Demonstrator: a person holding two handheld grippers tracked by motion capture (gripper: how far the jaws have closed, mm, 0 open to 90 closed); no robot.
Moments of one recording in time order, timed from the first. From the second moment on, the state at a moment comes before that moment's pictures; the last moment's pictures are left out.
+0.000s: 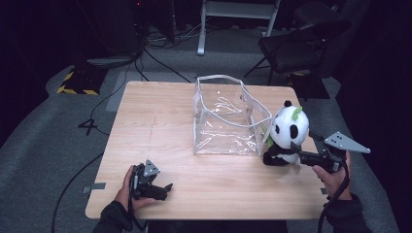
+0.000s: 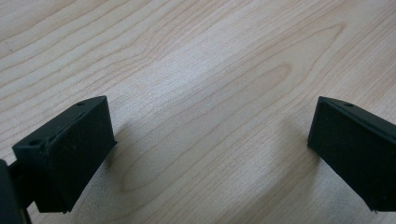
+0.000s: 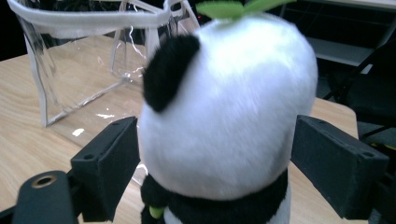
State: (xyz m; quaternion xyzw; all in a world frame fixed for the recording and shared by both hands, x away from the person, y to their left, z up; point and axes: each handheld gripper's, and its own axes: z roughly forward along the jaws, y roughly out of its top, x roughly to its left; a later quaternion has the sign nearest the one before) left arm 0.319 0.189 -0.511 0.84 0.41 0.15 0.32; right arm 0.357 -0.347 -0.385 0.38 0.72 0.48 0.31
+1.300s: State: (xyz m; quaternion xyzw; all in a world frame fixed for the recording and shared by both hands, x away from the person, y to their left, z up) left arm 0.319 0.189 -0.511 0.85 0.40 0.14 0.32; right arm 0.410 -0.345 -0.417 0.46 0.69 0.49 0.27
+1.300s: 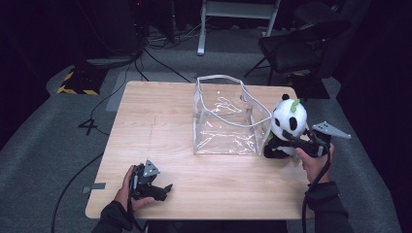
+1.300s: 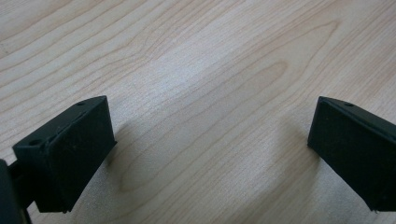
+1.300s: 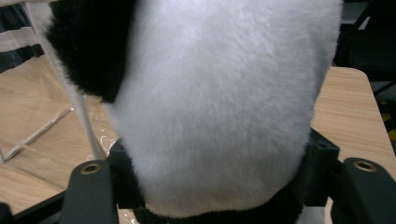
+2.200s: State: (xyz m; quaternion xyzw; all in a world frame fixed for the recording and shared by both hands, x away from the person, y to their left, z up) left arm 0.322 0.190 -0.511 0.85 0.39 0.14 0.32; right arm 0.401 -0.353 -0.413 0.43 0.70 0.50 0.27
